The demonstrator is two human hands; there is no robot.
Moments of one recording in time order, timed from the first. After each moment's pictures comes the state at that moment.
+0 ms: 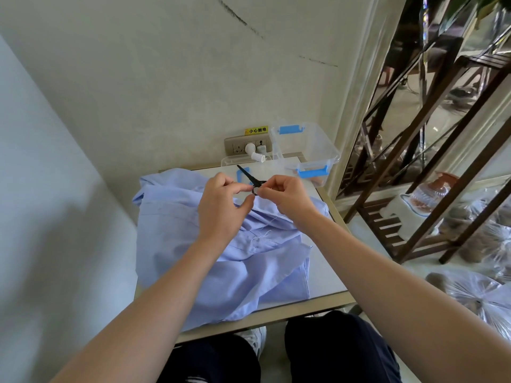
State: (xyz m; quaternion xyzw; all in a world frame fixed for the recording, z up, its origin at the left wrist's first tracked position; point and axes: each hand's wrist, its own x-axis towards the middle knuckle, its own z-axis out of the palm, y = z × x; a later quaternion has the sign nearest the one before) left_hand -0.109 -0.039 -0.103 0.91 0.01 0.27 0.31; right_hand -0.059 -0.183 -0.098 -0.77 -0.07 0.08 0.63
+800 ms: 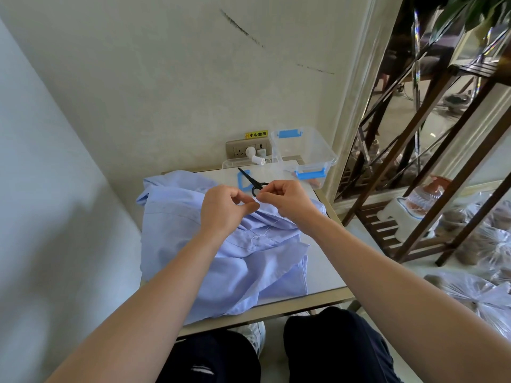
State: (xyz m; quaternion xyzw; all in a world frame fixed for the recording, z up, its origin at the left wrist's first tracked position) left_hand -0.117 -0.039 -0.087 0.89 0.08 0.11 0.44; right_hand -0.073 -0.189 -0.088 -0.80 -0.09 0.10 0.59
